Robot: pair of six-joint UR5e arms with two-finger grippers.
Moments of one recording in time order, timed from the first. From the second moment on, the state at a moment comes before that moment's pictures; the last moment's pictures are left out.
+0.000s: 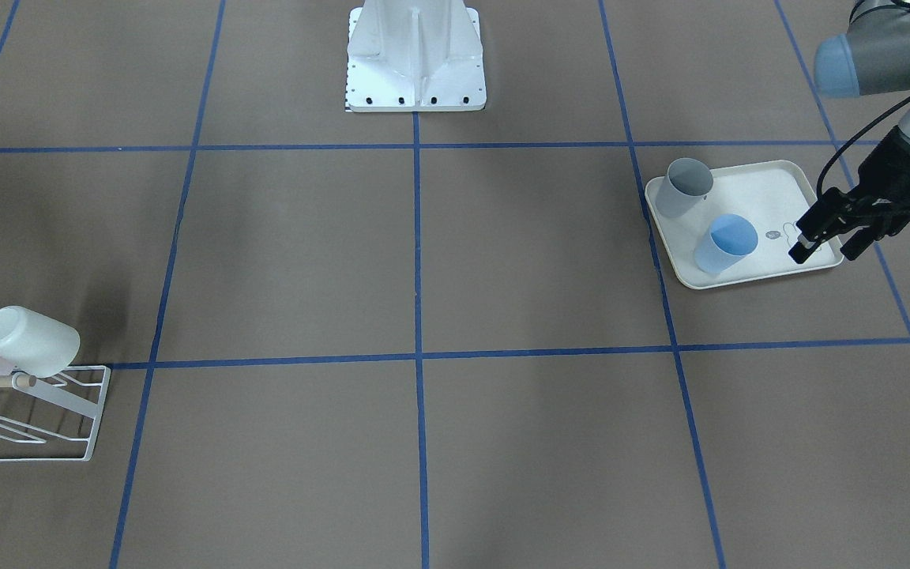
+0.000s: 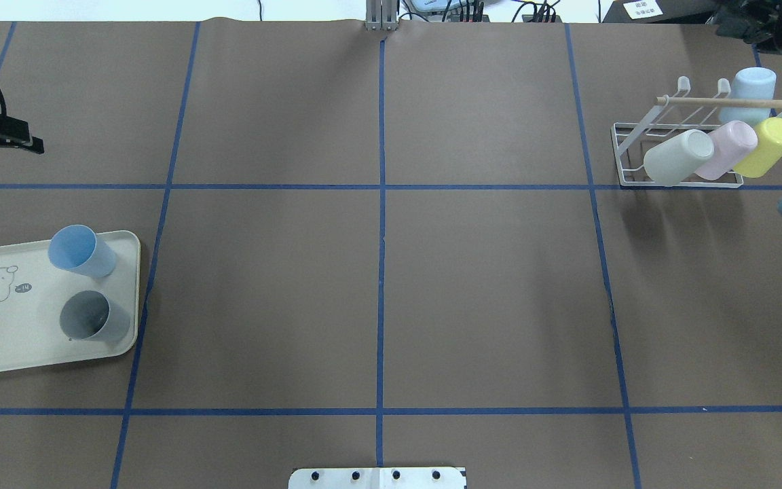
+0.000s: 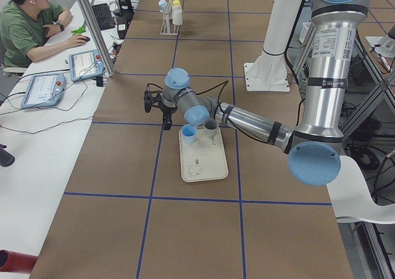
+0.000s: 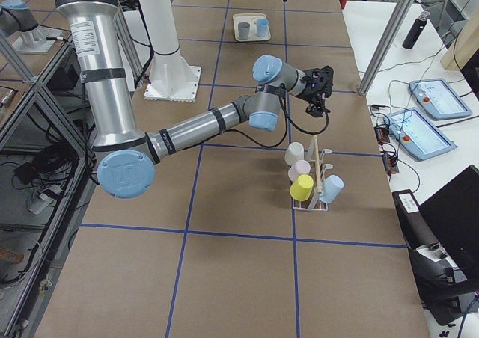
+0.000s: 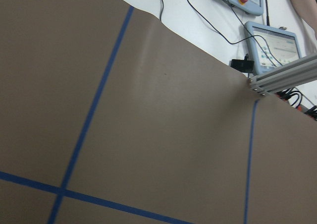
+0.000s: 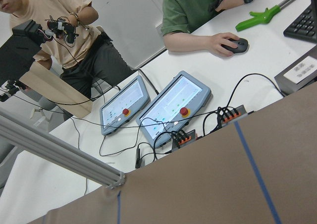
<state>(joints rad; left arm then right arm) -1.14 -1.59 -1.81 -2.12 -2.20 -1.00 1.14 -1.37 1.81 -0.62 1.87 1.50</state>
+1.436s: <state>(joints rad) -0.91 -1.50 -1.79 -2.12 -2.20 -0.98 1.05 -1.34 1.82 -0.57 1.87 1.70</state>
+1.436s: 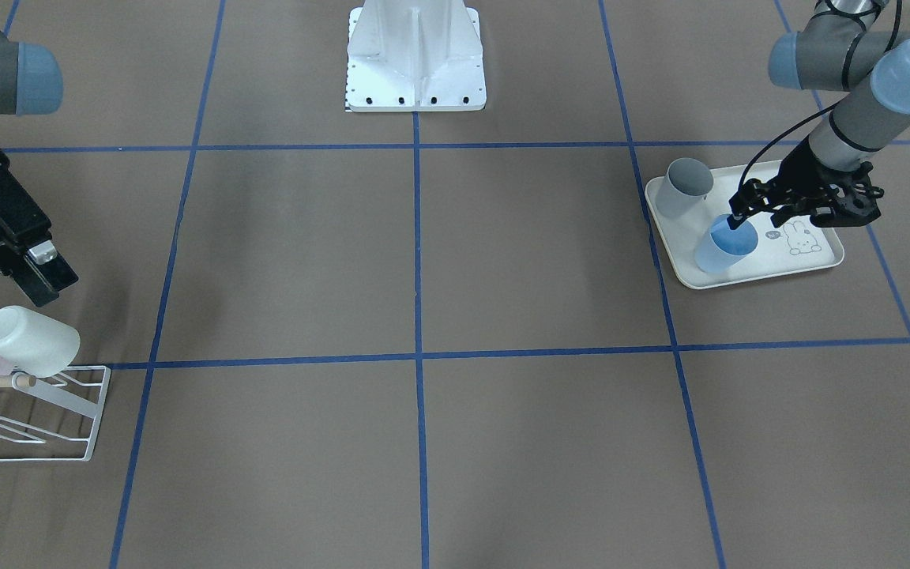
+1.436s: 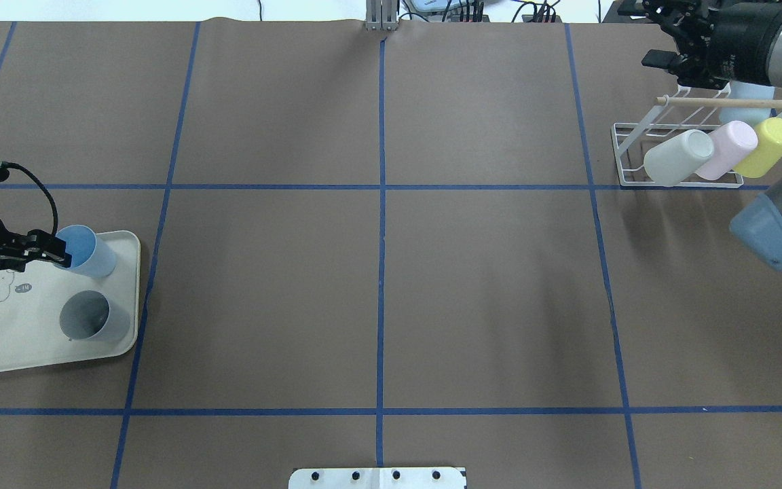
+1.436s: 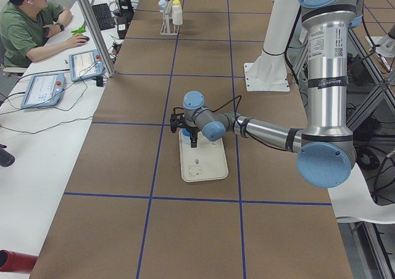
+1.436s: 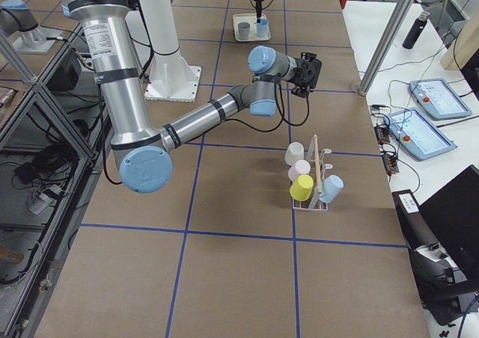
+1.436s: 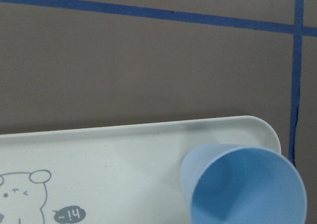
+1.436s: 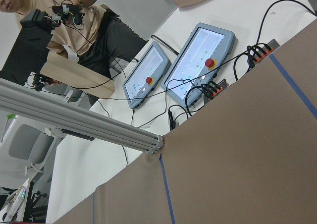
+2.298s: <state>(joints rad) -0.91 -1.53 -1.78 -2.05 -2.20 -0.98 1.04 -1.34 1.82 -0.57 1.87 1.70</state>
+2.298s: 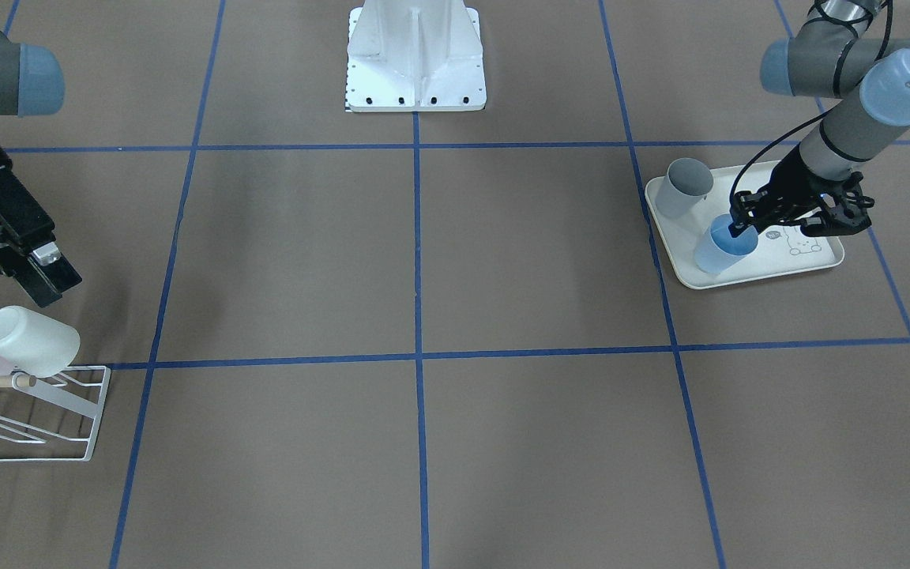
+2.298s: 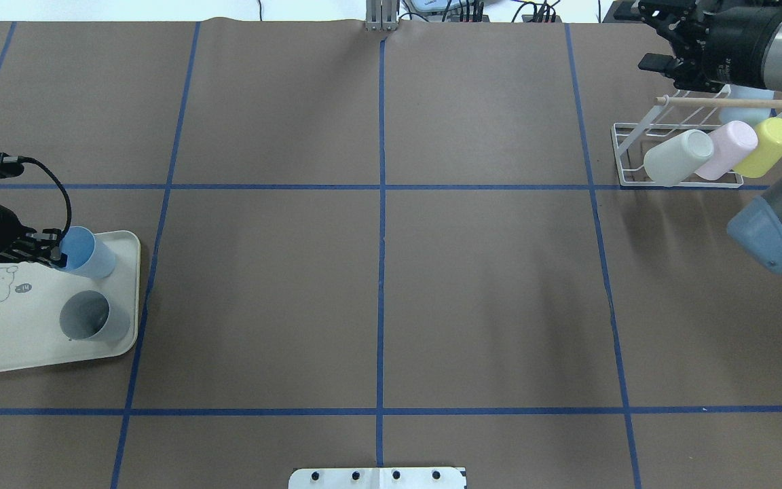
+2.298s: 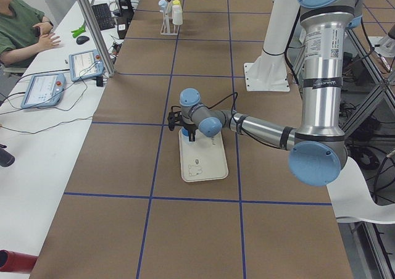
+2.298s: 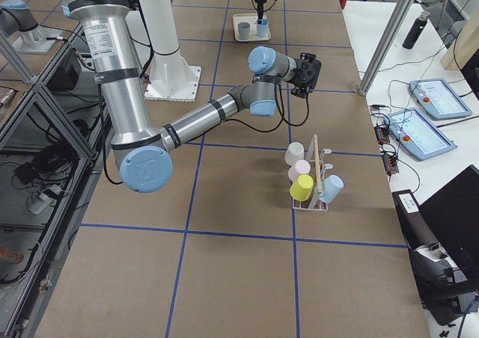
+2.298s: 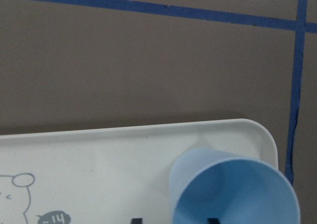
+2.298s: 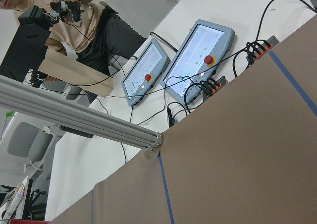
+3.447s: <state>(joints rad) -1.10 -1.75 -1.91 -1.98 -2.26 -1.48 0.97 -1.33 1.82 -0.50 1.85 1.78</state>
